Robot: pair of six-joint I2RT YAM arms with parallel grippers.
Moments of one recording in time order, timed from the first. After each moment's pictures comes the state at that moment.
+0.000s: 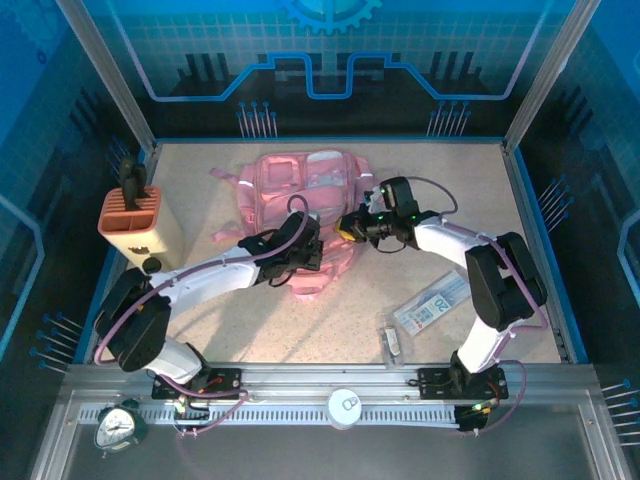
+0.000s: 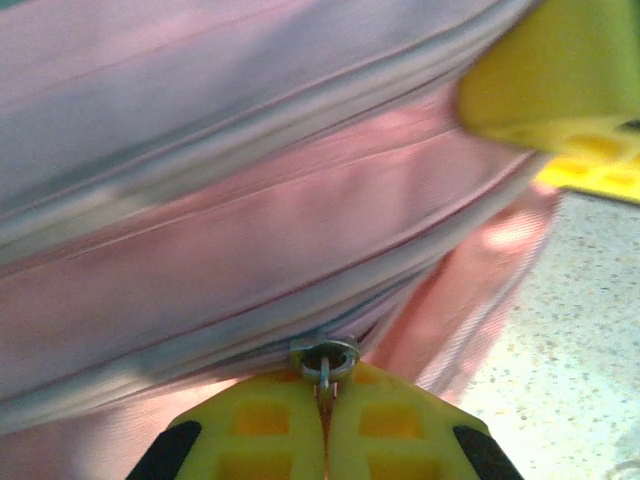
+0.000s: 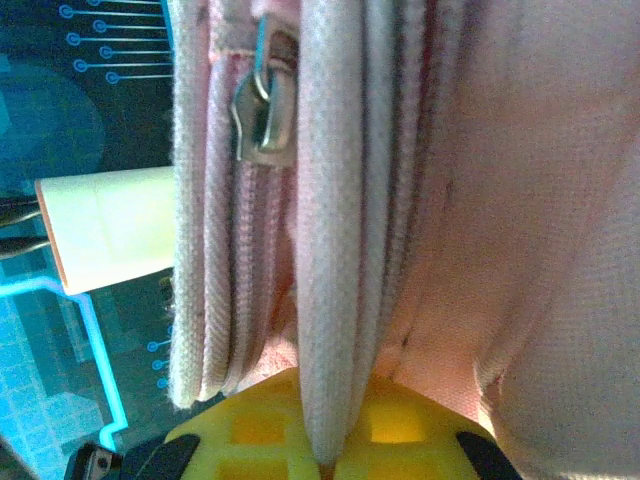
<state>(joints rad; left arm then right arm) -0.71 1.48 0.96 -0.37 -0.15 -0.55 0.37 1.73 1.04 -0.07 -0.72 0.97</state>
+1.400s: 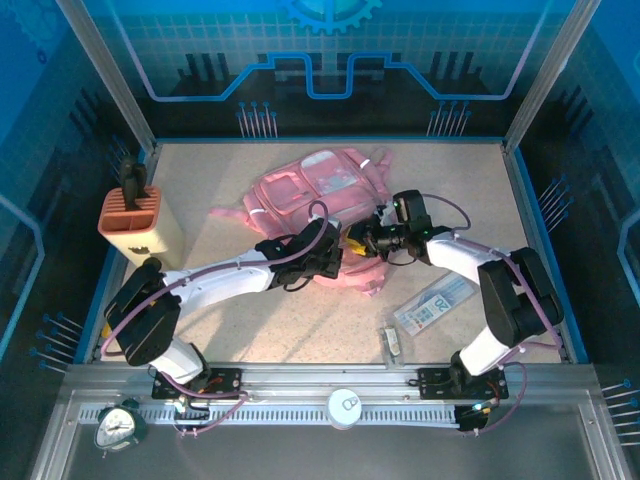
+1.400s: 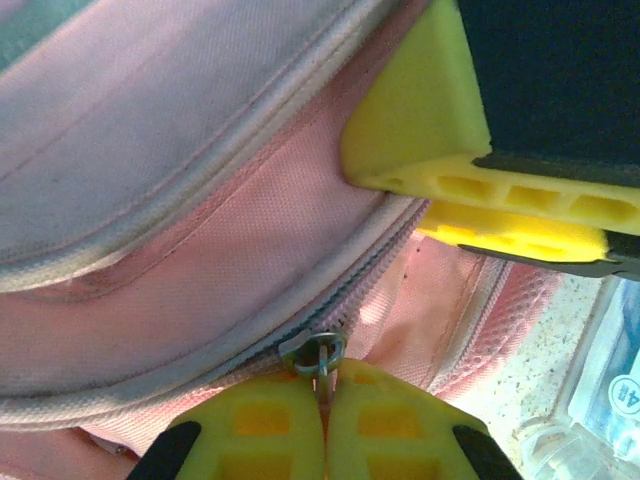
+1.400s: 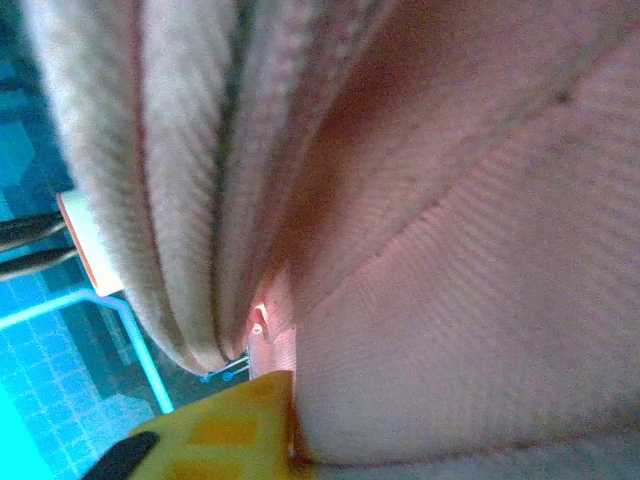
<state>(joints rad) -0.84 1.56 1.04 -0.36 -0.14 -0.58 0.36 1.61 0.86 0.01 -0.74 1.14</state>
